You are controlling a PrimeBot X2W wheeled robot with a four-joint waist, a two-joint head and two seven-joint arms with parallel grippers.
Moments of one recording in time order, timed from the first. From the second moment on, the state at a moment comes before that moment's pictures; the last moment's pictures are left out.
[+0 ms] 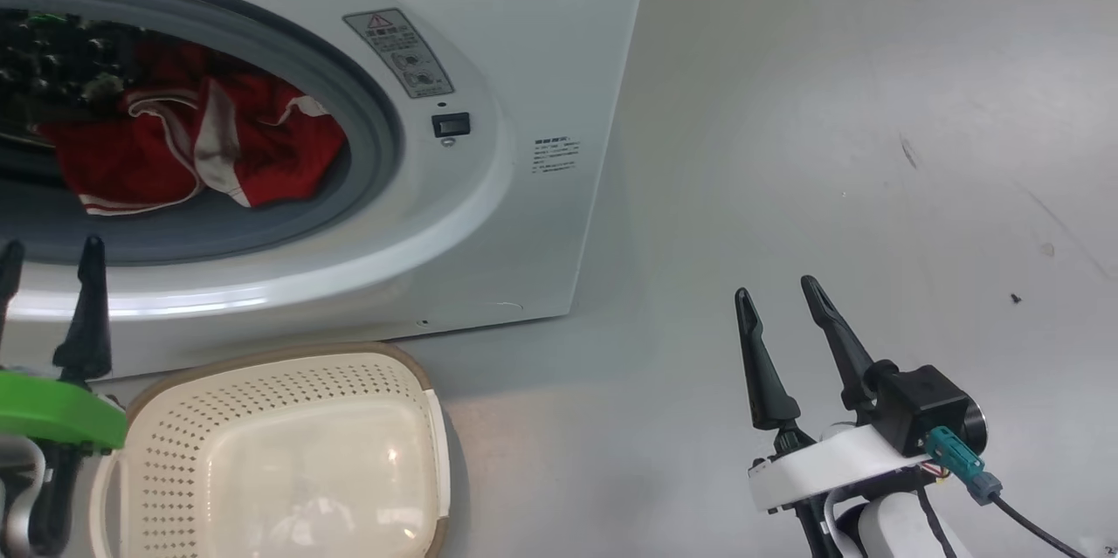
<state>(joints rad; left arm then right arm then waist) -0.20 0.41 -0.09 0.24 -0.64 -0.11 -0.17 -0.03 -0.05 0.33 0.06 0.32 -0.03 -0.25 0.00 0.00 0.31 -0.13</state>
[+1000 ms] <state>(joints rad) -0.49 0.50 -0.03 0.48 -0.71 -0.05 0.06 -0.08 -0.05 0.45 0.03 0.35 -0.08 -0.25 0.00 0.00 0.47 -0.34</state>
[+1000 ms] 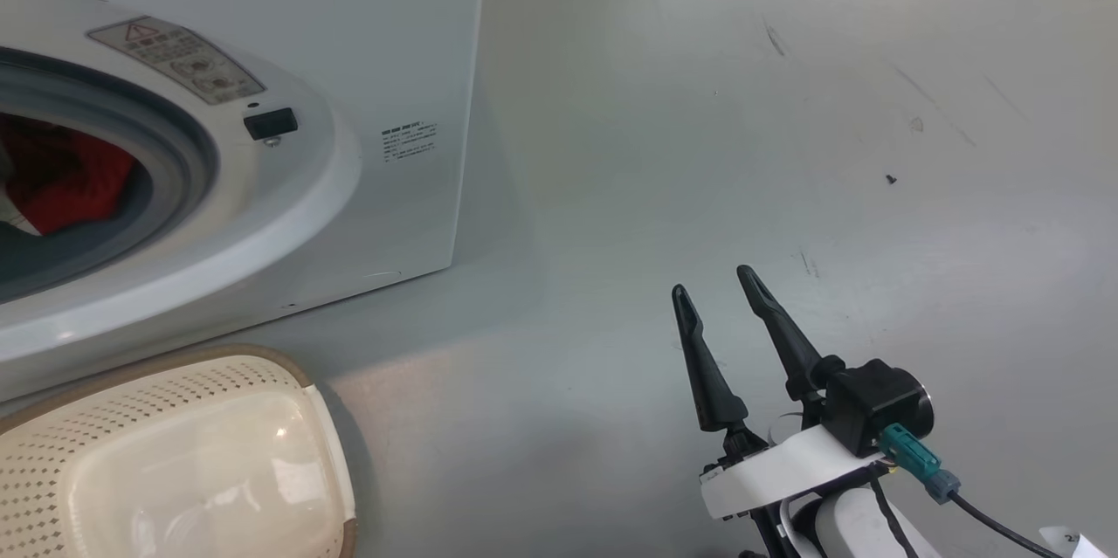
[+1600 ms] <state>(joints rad) -0.64 0.56 -0.05 0.62 -0.71 -0.05 0.16 -0.12 -0.05 0.49 0.01 0.36 -0.11 -0.25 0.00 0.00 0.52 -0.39</state>
